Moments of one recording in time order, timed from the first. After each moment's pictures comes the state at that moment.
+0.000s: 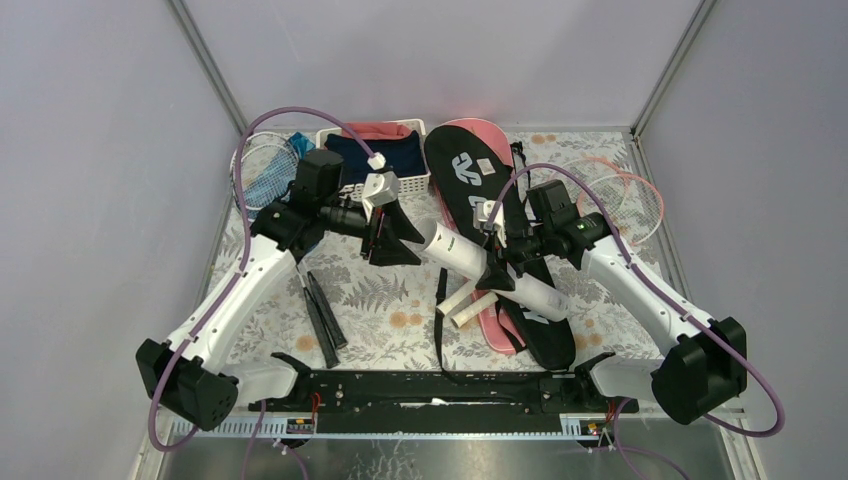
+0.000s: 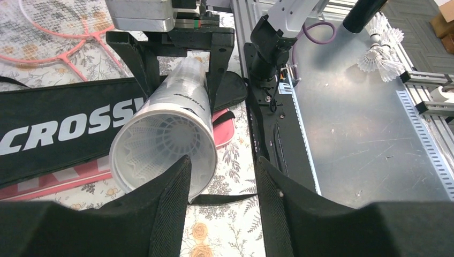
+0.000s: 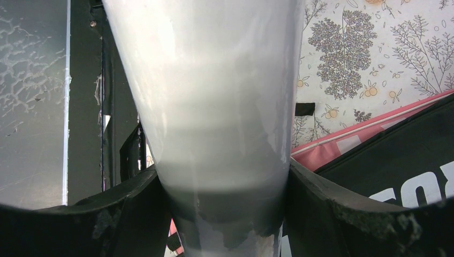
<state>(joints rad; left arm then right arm) -0.44 1.22 1.23 -0.55 1.23 0.32 0.45 1.26 1.03 -0.72 -0.88 -0.68</state>
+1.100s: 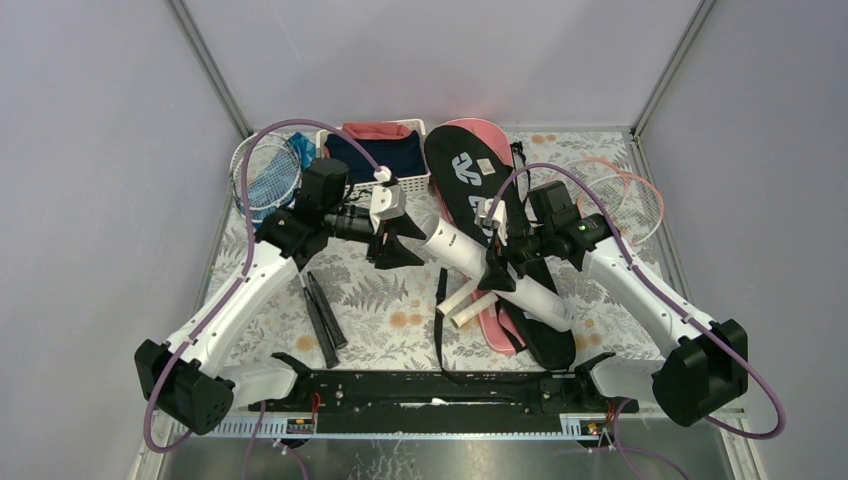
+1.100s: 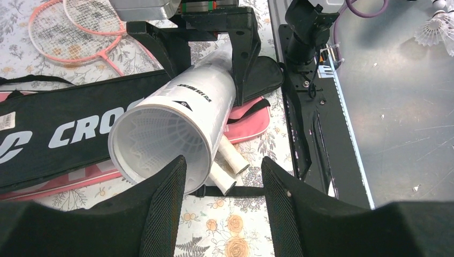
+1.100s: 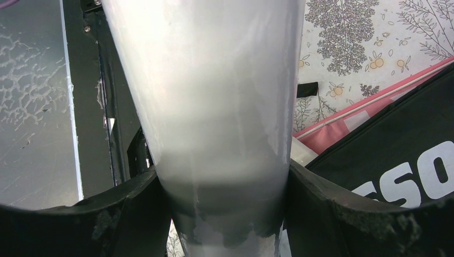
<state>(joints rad) -0.48 1.20 1.16 -0.50 1.09 0.44 0.45 1.25 1.02 -0.72 -0.83 -0.57</state>
